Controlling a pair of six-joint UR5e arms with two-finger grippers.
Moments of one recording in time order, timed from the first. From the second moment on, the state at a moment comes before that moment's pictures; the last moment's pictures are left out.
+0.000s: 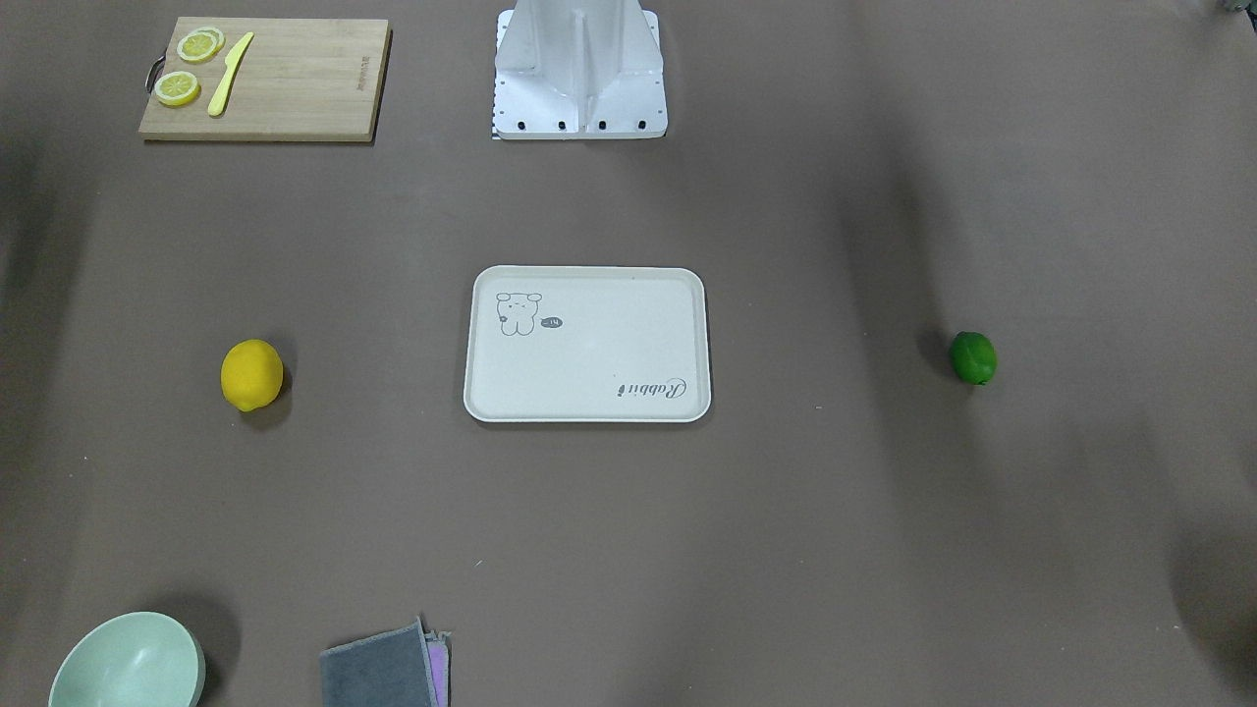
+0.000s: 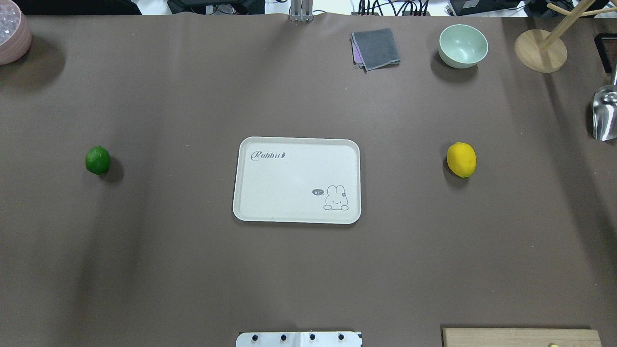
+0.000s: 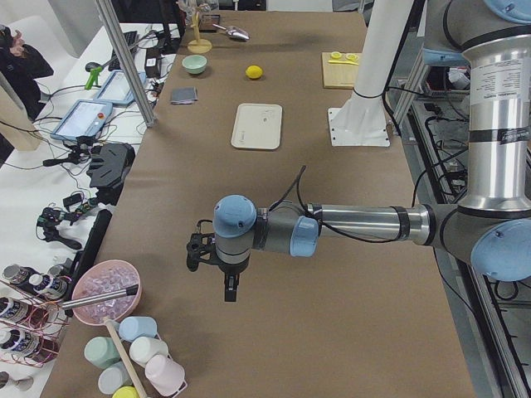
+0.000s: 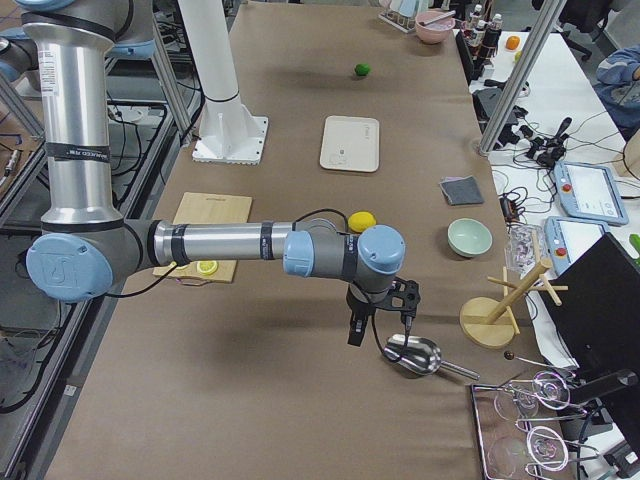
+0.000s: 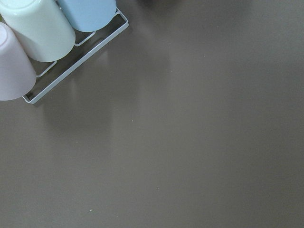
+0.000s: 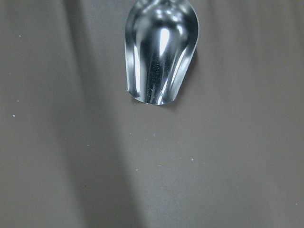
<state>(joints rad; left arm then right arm) -1.61 -1.48 -1.67 -1.69 -2.34 -0.10 1.53 -1.55 1.65 -1.68 2.34 0.20</state>
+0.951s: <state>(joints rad) -1.59 -1.51 -1.67 -1.69 -2.41 -0.10 1.26 -1.33 1.62 -1.67 2.38 0.49</state>
